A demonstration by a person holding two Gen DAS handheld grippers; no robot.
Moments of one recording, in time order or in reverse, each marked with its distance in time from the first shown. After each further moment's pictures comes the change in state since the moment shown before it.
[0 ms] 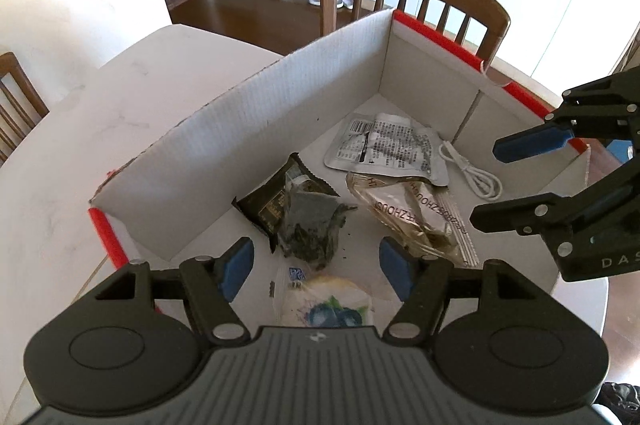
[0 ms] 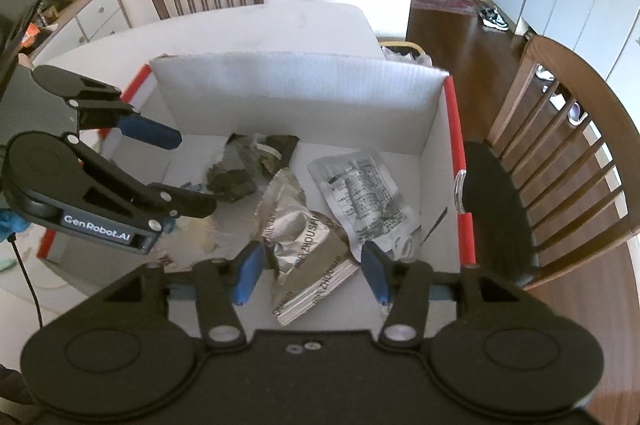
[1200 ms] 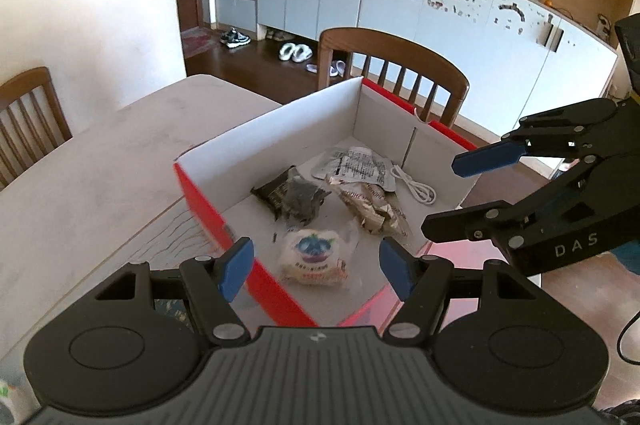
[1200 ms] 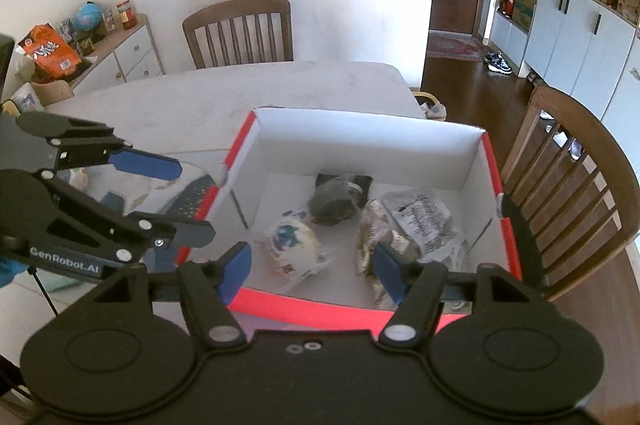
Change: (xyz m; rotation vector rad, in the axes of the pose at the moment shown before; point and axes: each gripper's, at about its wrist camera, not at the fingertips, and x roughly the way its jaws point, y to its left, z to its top) left arm -0.130 0.005 -0.083 -0.070 -0.227 -0.036; right arm -0.078 0.084 -0.019 -0.003 -0.154 0.019
